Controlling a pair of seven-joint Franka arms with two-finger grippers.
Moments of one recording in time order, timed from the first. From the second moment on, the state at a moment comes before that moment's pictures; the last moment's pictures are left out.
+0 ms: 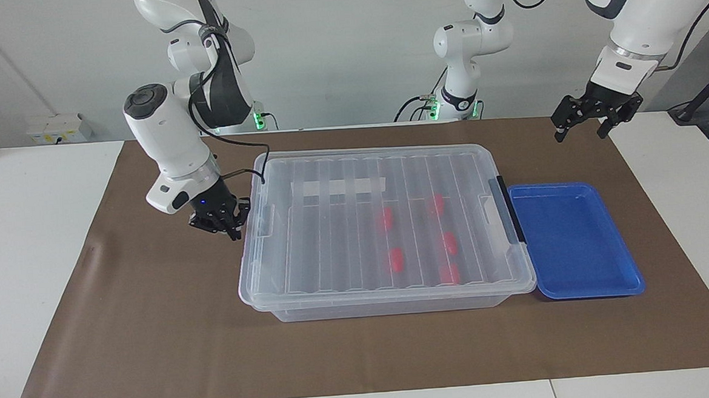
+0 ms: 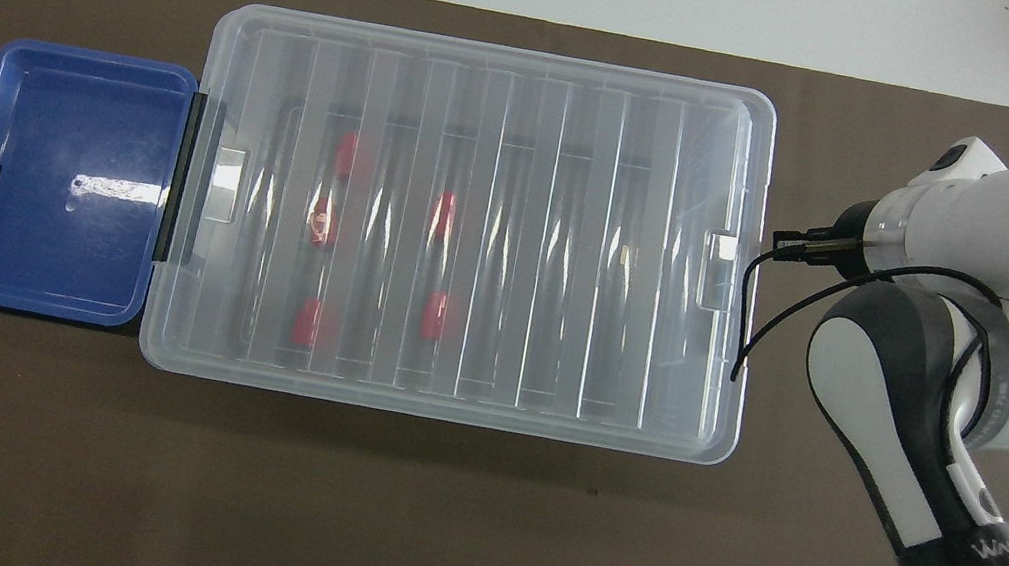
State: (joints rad) left arm 0.07 -0.08 -0.05 -1.71 0.00 1.68 0.06; right arm 0.17 0.14 -0.06 -1.84 0.10 2.15 -0.07
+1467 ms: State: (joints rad) left arm 0.07 -0.08 -0.05 -1.71 0.00 1.68 0.06; right arm 0.03 0.01 -0.06 -1.51 -0.02 1.46 0.07
